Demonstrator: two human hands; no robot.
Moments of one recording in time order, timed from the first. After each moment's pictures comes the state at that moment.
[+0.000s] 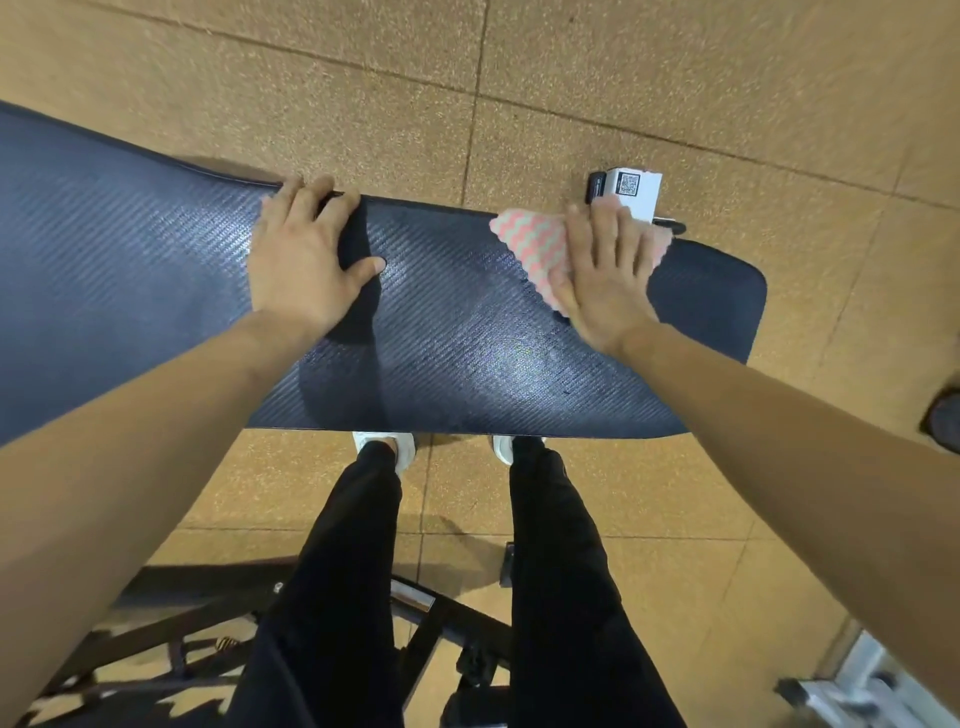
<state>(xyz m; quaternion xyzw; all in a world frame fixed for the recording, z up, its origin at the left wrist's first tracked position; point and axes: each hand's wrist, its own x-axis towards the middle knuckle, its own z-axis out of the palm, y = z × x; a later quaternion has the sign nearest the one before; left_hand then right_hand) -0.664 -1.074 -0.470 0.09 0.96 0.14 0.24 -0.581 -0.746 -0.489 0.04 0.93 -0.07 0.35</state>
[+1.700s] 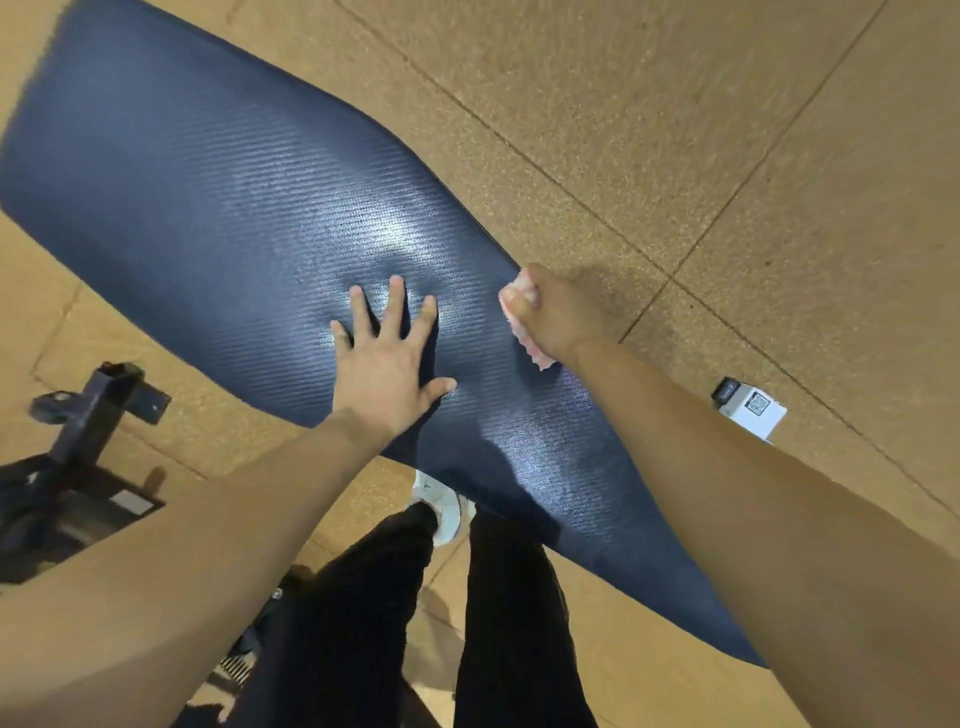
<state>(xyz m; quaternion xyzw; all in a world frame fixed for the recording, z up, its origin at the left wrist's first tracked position) -0.620 -1.262 -0.461 -0.08 0.95 0.04 0.31 -0.751 -1.074 -0.484 -0.05 0.87 -0.27 0.41</state>
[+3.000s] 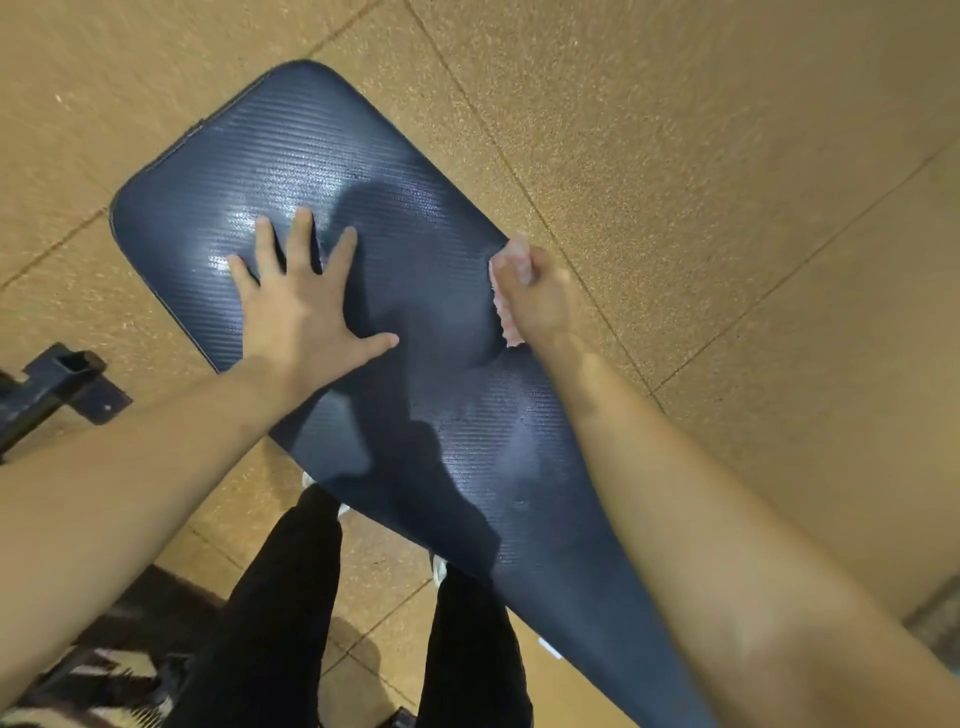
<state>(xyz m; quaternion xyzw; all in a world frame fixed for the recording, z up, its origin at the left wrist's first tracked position) -0.686 -1.518 -0.463 -0.24 0.93 0.14 0.22 -0.838 -1.327 -0.459 0.04 0.90 -0.28 0.33</state>
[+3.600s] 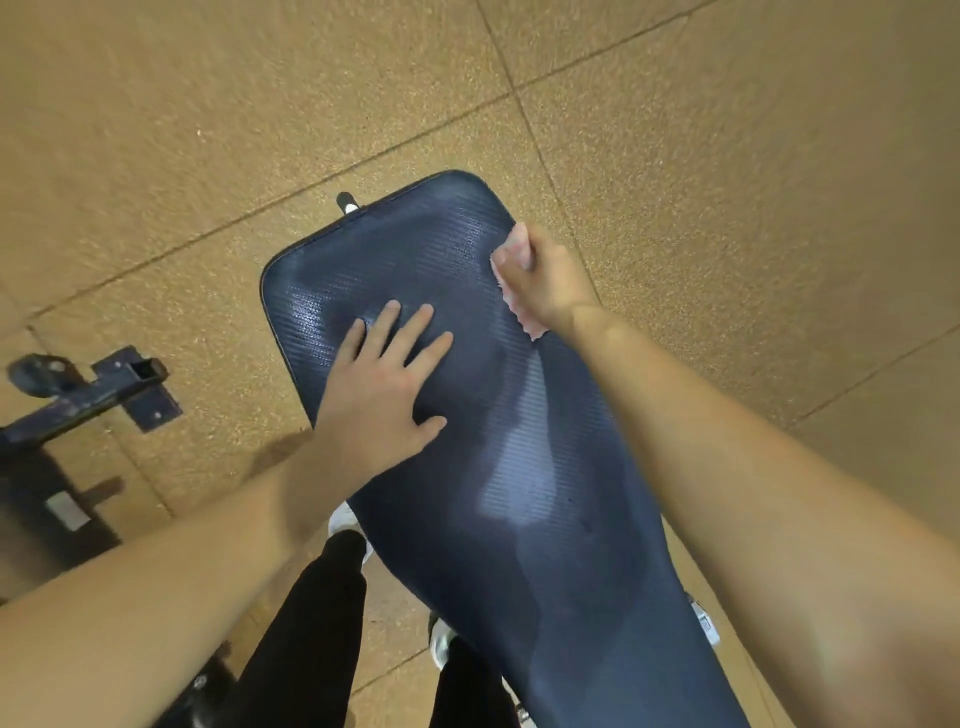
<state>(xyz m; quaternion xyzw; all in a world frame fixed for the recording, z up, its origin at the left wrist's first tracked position) -0.656 -1.553 -0.473 -0.18 0.95 0.19 0.18 -0.889 -1.479 -0.487 -0.19 0.88 -0.20 0.40</state>
